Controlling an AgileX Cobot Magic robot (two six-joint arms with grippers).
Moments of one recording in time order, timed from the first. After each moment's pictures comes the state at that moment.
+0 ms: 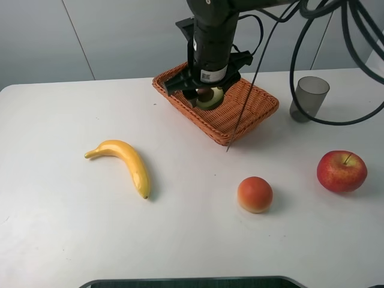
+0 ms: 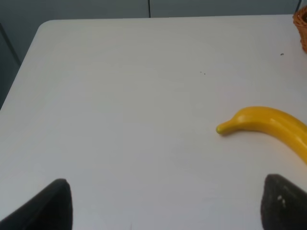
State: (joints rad) left arm 0.05 0.00 -0.51 0.02 1.08 -0.02; right arm 0.70 2.04 -1.55 -0.25 0.91 0.43
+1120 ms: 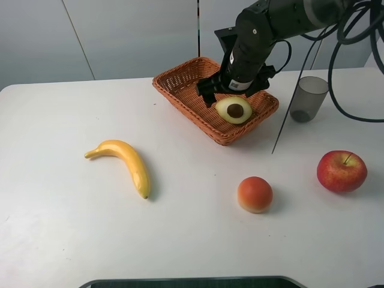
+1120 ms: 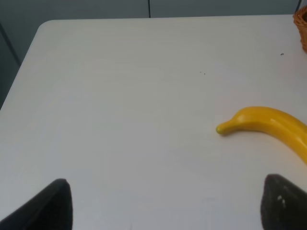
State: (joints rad) left arm 0.05 0.00 -0.51 0.02 1.08 -0.02; right arm 0.54 2.04 -1.35 -0.25 0.57 0.43
